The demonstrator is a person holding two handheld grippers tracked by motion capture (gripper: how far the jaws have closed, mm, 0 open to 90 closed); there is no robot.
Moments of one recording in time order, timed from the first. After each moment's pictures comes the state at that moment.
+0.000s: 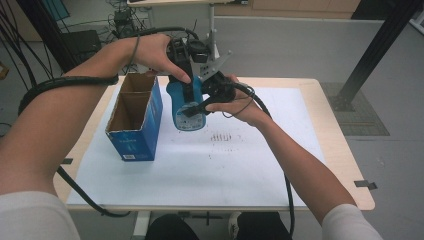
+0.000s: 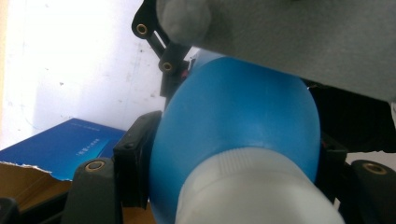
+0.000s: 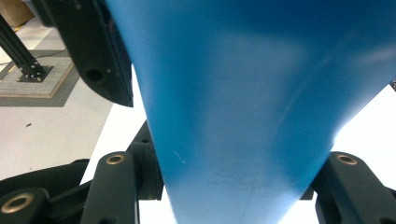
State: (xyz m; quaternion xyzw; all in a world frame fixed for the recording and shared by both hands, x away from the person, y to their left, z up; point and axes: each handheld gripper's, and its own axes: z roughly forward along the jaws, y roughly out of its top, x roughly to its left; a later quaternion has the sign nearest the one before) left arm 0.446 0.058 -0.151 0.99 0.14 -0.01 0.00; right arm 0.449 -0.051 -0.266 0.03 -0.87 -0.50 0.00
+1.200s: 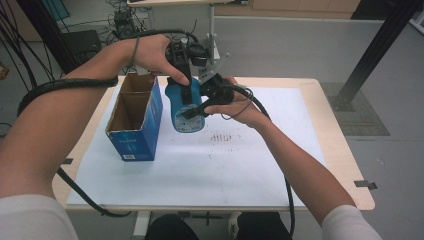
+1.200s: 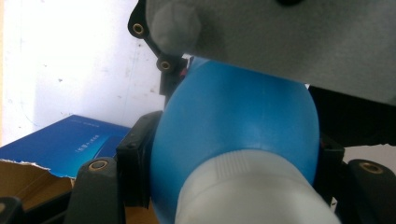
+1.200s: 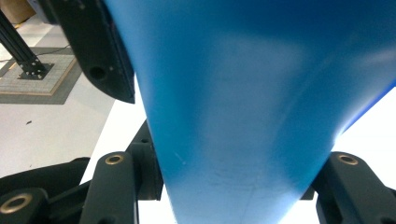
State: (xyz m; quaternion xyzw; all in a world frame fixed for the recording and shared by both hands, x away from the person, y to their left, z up) left arm 0.442 0.059 -0.155 0.99 0.14 -0.01 -0.01; right arm 0.445 -0.047 -0.269 0.03 -0.87 -0.49 0.01
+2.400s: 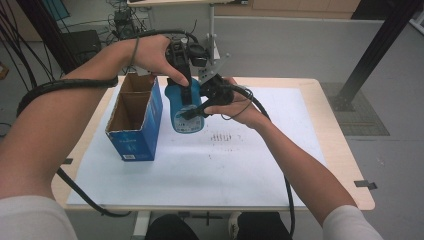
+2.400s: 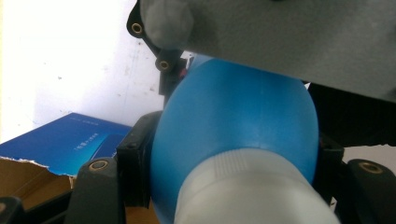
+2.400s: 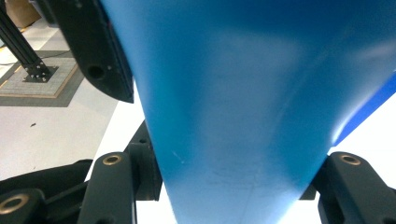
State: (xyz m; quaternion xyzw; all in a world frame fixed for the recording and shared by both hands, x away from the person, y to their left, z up) left arm 0.441 0.059 -0.156 0.99 0.14 -0.01 -0.01; right arm 0.446 -0.047 -0.271 0.03 -0.87 -0.50 0.01
